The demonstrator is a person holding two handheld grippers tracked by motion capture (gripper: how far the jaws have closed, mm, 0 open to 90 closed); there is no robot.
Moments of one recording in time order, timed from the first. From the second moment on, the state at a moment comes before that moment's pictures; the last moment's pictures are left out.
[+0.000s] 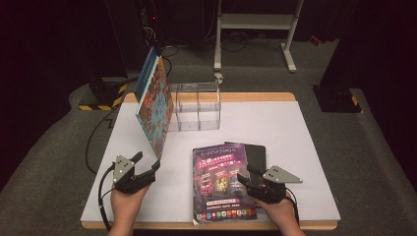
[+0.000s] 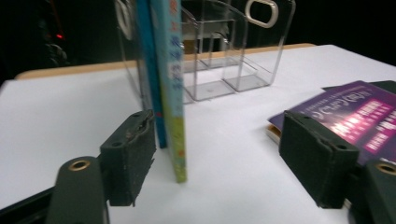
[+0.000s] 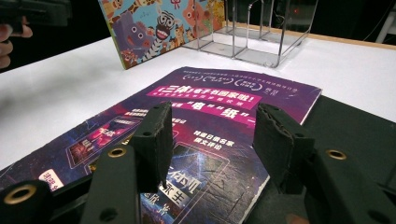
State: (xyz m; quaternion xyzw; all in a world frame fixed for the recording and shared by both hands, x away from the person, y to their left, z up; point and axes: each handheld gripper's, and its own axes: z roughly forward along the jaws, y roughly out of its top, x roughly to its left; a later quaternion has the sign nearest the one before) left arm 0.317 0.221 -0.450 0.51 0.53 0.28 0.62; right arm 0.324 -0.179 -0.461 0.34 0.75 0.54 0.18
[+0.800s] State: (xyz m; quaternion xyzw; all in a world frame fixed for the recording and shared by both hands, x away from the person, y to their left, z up) left arm 0.325 0.160 -0.486 0.59 0.50 0.12 0.63; right arm 0.336 -0.189 -0.472 0.38 0.77 0.46 0.20
